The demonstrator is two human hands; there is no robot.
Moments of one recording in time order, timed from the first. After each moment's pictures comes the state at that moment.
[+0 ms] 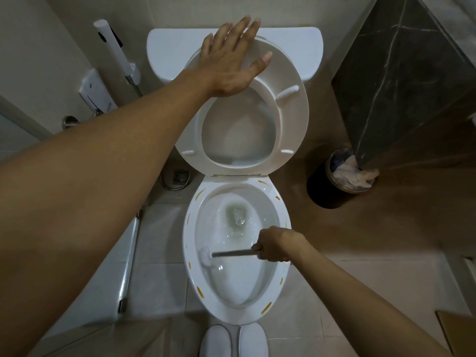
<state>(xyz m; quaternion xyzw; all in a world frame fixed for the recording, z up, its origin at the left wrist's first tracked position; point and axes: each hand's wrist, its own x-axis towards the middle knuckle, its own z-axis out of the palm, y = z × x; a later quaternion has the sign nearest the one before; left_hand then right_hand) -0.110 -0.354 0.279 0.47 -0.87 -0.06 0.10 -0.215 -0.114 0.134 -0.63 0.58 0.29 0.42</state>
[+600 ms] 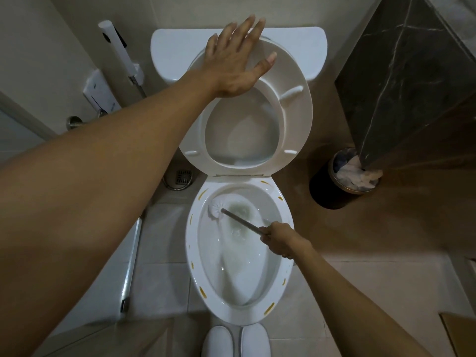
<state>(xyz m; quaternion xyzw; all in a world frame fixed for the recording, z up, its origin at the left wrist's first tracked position) -0.109 -0.354 0.278 0.47 -0.88 -0.06 0.10 -0.228 -0.112 0.094 -0.52 0.72 0.11 0.46</state>
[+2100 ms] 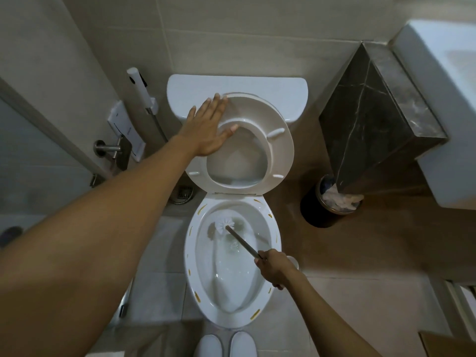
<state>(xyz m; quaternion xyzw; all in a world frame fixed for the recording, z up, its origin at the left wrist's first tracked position) -0.059 -0.310 0.292 0.51 -0.86 -0.10 0.03 -0.229 -0.062 0.162 -0.48 0.72 0.06 0.49</state>
